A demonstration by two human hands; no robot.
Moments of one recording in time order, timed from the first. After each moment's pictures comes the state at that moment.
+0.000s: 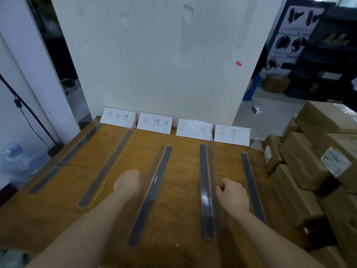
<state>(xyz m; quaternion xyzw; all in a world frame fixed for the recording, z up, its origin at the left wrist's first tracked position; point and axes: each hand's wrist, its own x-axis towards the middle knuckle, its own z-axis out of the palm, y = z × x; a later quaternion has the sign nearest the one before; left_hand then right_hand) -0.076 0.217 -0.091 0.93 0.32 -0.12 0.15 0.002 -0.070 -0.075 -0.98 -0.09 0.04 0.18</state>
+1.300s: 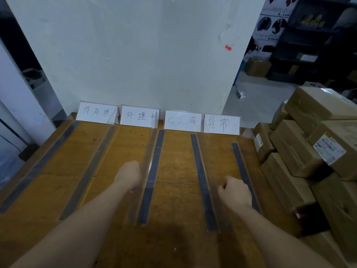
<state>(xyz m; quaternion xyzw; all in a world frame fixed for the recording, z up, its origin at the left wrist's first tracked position) -0.013 0.226 -0.104 0.93 0.27 -0.14 0.19 0.020 -0.082 -0.092 -0.98 -0.02 0.05 0.17</state>
